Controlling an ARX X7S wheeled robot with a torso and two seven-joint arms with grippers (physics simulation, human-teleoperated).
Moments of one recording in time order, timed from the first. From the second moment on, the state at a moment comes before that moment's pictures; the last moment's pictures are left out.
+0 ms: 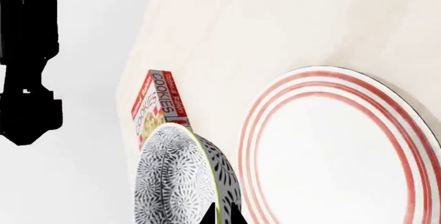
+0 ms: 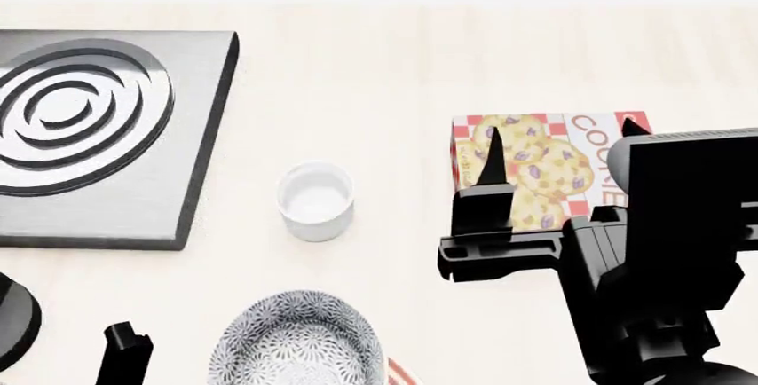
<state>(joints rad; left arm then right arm) -1.28 -1.02 1.43 0.97 0.09 -0.57 0.53 0.61 0.49 0.03 -0.68 0.92 1.06 0.47</state>
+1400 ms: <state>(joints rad) -1.13 -1.02 1.56 0.89 0.24 -0.55 0.46 0.61 0.51 0.01 -0.67 0.94 1.04 0.49</state>
